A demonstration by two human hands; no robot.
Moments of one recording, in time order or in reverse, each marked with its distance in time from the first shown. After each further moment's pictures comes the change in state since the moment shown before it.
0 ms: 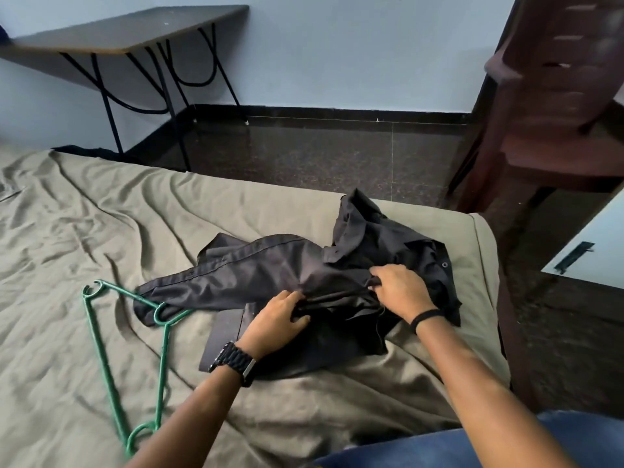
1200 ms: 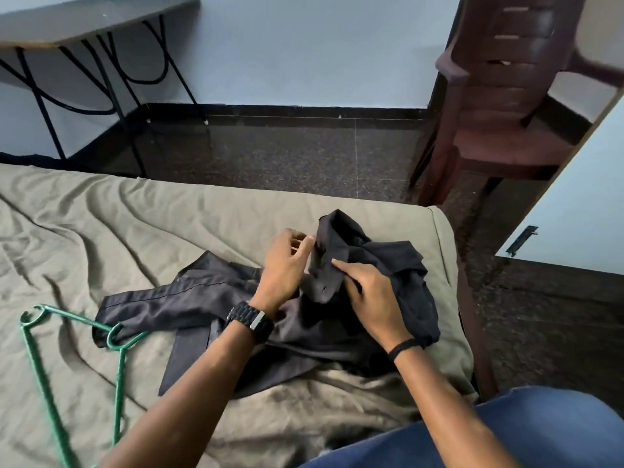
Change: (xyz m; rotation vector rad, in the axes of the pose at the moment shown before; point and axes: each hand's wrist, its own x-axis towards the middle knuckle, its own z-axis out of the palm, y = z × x) left_hand 0.065 0.101 -0.032 -0.697 0.268 -0.083; right_hand -0.037 0.000 0.011 0.550 0.535 -0.205
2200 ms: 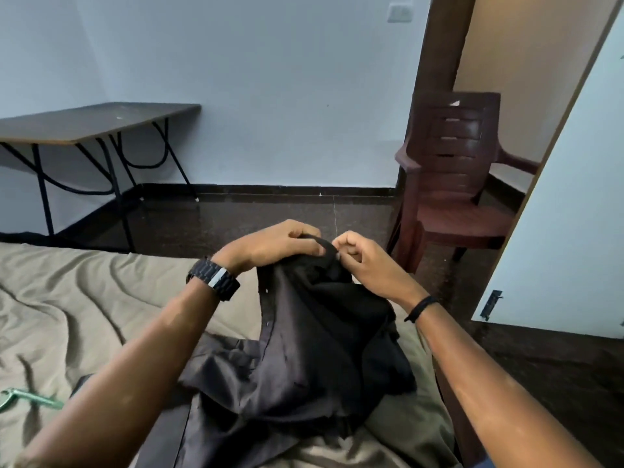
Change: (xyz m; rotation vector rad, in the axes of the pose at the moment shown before) left_hand 0.041 0.157 -0.057 0.266 -0.693 0.383; right_hand 0.114 -0.052 -0.110 0.273 -0.237 0.019
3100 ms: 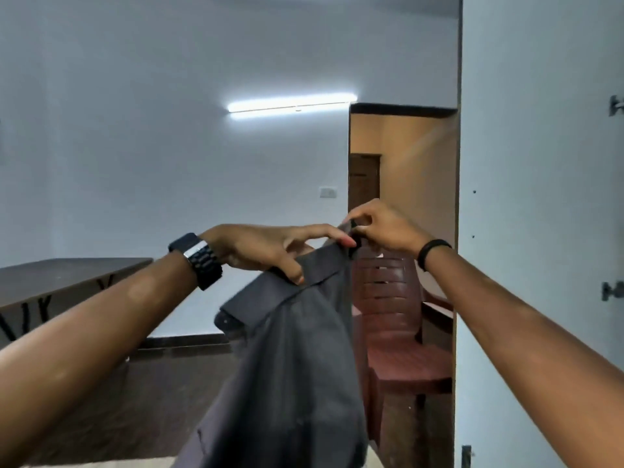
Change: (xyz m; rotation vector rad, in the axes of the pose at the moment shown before) left_hand 0.054 0.226 -0.113 0.103 -0.437 0.298; right_hand 0.065 -0.208 -0.237 -0.688 0.336 -0.167
